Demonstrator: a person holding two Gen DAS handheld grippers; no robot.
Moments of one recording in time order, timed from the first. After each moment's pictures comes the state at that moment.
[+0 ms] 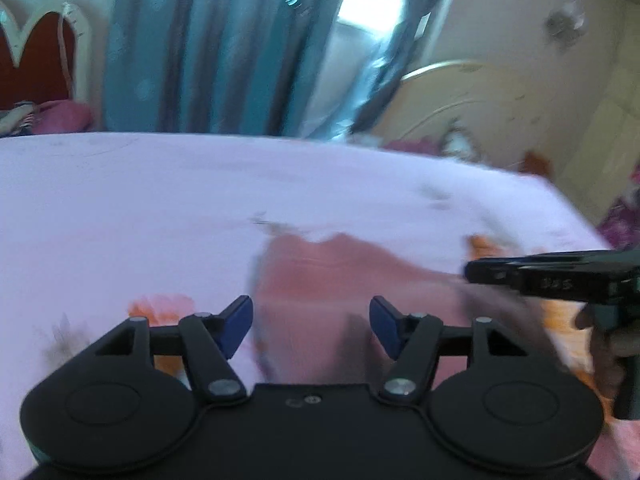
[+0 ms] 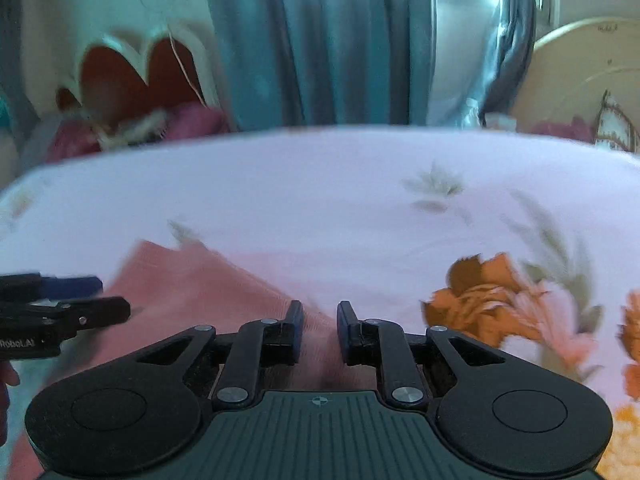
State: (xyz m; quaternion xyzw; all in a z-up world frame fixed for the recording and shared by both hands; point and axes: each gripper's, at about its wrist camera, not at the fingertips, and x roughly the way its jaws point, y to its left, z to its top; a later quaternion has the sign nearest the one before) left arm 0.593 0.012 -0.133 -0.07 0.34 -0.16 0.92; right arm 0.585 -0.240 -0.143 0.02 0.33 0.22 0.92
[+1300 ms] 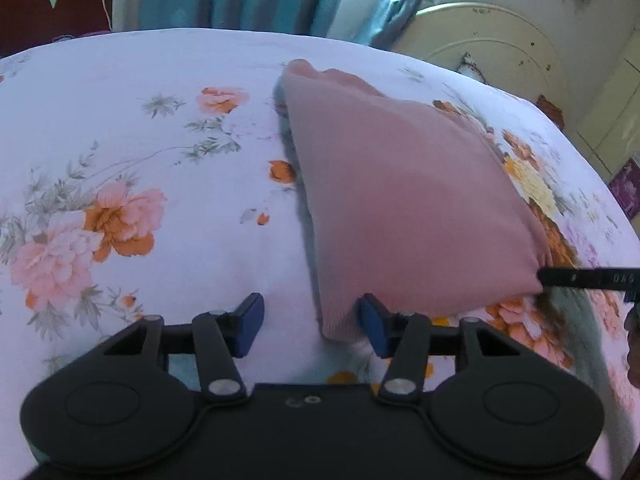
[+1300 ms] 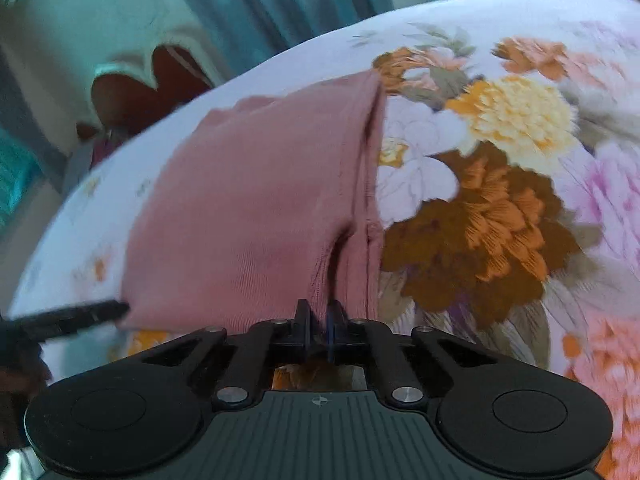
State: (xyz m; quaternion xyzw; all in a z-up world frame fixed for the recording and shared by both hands) left arm 0.413 0.033 -0.140 -0.07 0.44 -0.12 0.88; right arm 0.383 -0.324 -0.172 0.17 0.42 0.20 0.87
